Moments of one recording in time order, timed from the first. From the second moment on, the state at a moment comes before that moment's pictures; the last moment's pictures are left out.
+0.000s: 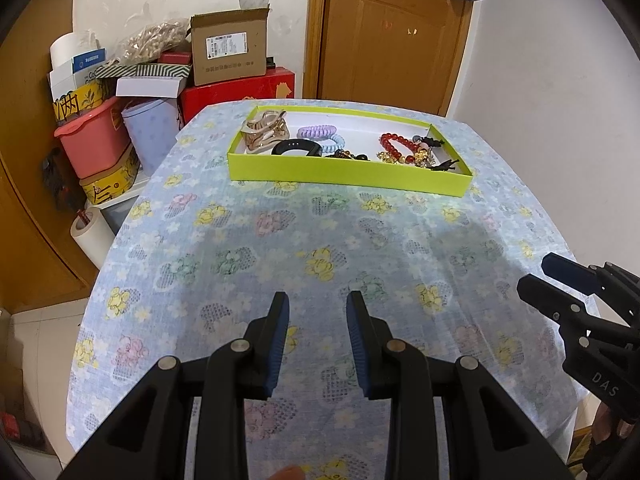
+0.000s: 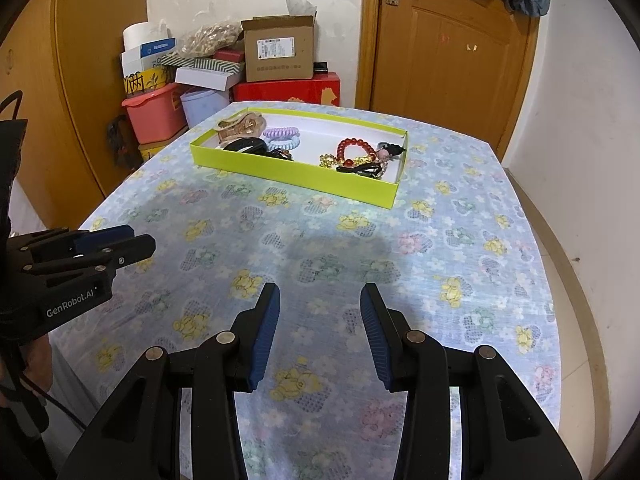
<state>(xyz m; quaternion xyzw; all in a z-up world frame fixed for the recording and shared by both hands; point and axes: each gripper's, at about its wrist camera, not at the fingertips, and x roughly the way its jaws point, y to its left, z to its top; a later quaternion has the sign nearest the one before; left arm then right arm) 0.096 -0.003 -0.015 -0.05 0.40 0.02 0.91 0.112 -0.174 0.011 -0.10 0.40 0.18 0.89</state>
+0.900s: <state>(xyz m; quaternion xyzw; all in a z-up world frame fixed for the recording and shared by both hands) 0.093 -0.008 -0.017 -0.05 0.41 0.02 0.91 0.112 -0.173 0.008 -0.10 0.40 0.18 0.89</state>
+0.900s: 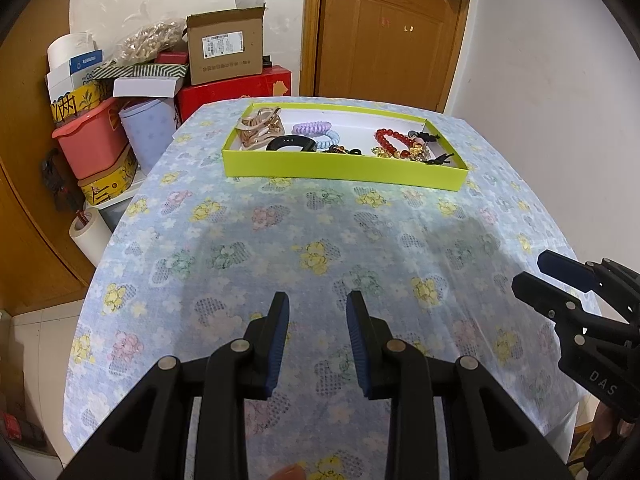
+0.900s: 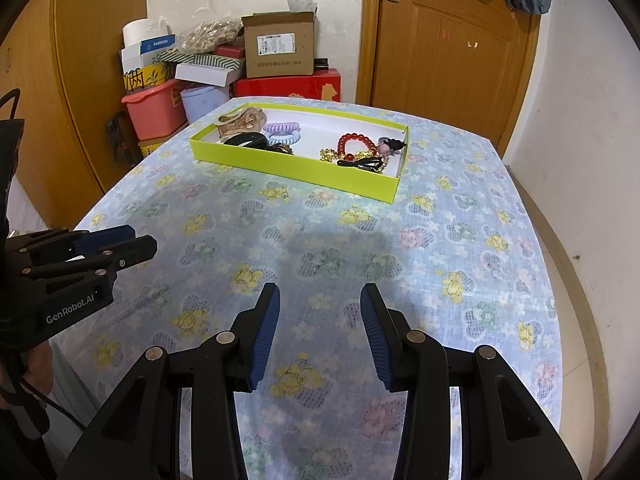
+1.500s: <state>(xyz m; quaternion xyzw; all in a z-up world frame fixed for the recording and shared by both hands) 0.093 -0.009 -0.017 -0.05 0.40 0.02 0.91 0.112 -0.173 0.008 -0.10 0.40 0.18 0.89</state>
